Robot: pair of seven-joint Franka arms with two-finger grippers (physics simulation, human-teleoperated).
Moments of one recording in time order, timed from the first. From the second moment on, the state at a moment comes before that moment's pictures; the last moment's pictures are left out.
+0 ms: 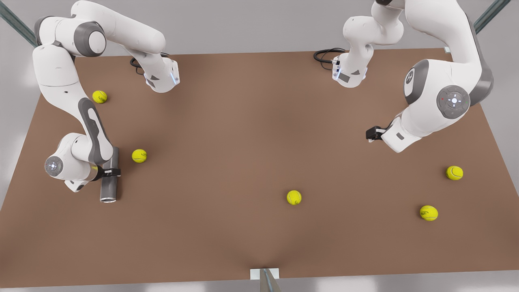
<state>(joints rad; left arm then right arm) -0.17 0.19 -0.02 -1.47 0.00 1.50 -0.09 -0.40 0.57 0.09 -1.95 -0.09 2.33 -0.33</state>
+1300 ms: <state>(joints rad) -0.16 0.19 -0.02 -1.47 -0.01 1.50 -0.09 -0.07 0.51 0.28 -1.62 -0.15 2.02 -0.37</state>
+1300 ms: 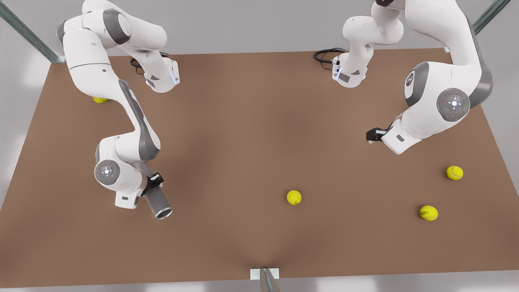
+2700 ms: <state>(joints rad) -0.16 0.22 -0.02 -1.47 -0.01 1.51 -0.09 0.45 0.68 0.36 -1.33 -0.10 2.02 -0.75</state>
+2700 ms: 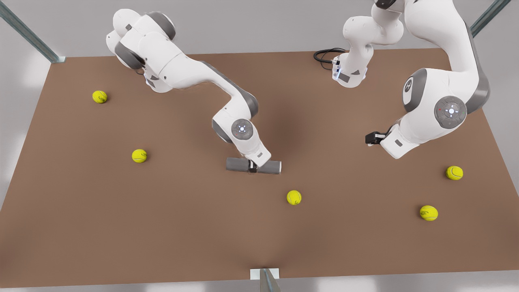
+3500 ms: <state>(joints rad) -0.12 0.77 -0.11 -1.66 -0.99 1.98 0.60 0.03 0.24 0.10 -1.34 -0.09 1.48 0.07</state>
